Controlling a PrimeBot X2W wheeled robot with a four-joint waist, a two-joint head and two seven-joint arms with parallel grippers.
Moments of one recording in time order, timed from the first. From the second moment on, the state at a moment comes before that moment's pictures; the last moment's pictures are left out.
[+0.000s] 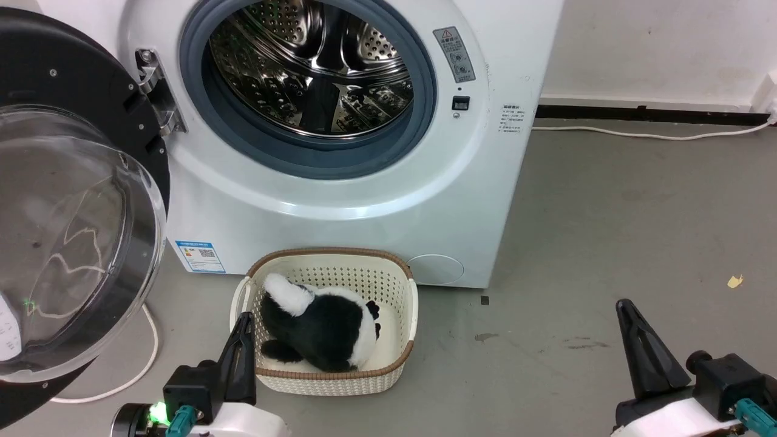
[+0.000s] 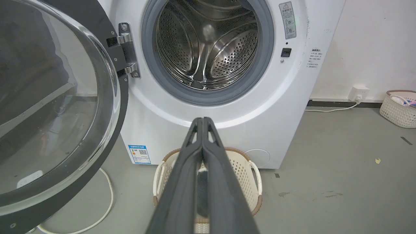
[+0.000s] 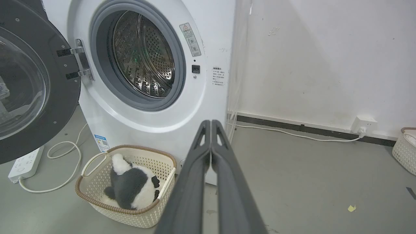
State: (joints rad) left arm 0.03 0.11 -0.12 0.04 -0.12 0.09 -0.15; right arm 0.05 -0.06 -0.04 -0.04 0.04 0.13 -0.15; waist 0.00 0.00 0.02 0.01
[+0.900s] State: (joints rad) left arm 0.02 0.08 -0.08 0.03 -0.08 0.06 -0.10; right arm 0.05 -0.06 -0.03 -0.02 0.03 0.13 -0.10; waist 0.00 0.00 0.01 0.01
